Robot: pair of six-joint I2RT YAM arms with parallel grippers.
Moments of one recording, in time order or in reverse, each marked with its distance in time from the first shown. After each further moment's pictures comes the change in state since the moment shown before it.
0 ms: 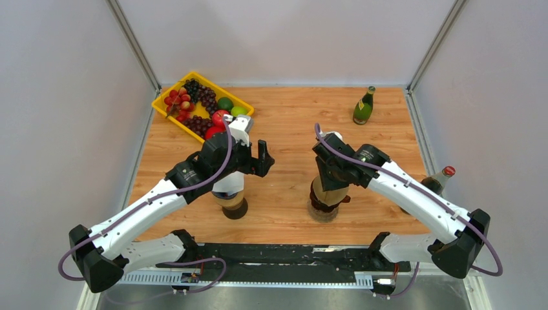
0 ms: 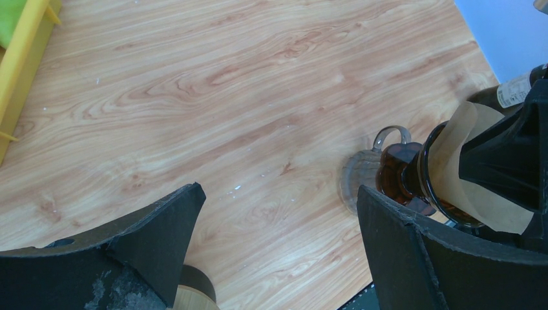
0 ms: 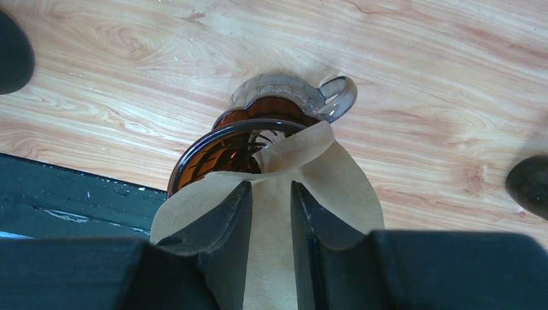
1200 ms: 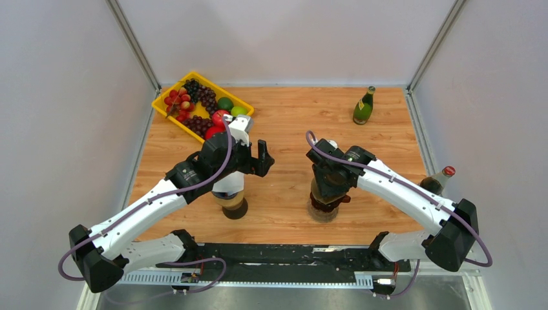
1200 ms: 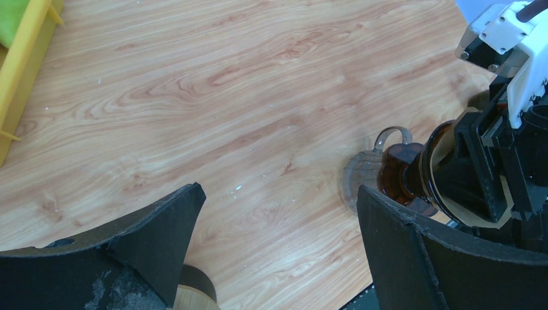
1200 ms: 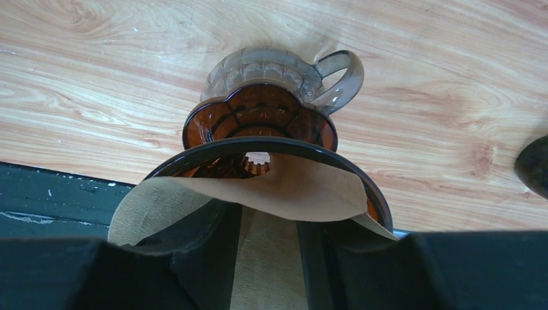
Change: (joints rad) left arm 0.000 0.000 0.000 -0.001 -0.004 0.000; right arm 0.000 0.067 -0.077 -0.003 -0.006 0.017
